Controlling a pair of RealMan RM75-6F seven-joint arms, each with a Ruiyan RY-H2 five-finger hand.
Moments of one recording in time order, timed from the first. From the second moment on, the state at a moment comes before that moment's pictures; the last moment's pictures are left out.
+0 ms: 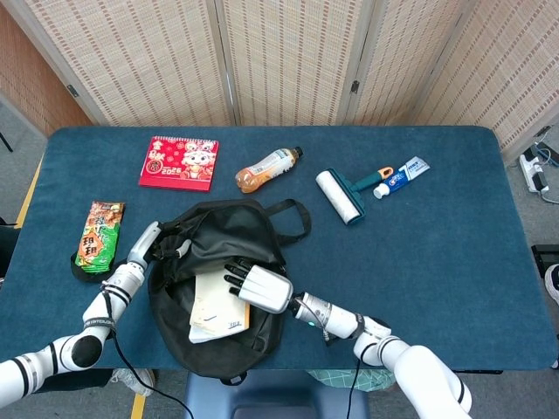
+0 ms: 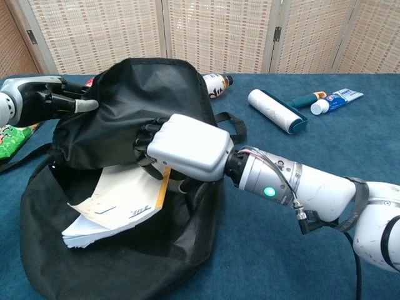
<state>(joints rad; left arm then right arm) -0.63 -1.38 -0.38 -1.51 0.92 0.65 -0.54 0.96 -2.15 0.00 -0.43 -1.91 1.30 0.12</state>
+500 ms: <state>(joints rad) -0.62 -1.36 -0.38 -1.54 0.96 0.66 -0.56 0.97 -2.16 -0.05 -0.39 -1.88 1.27 -0.11</state>
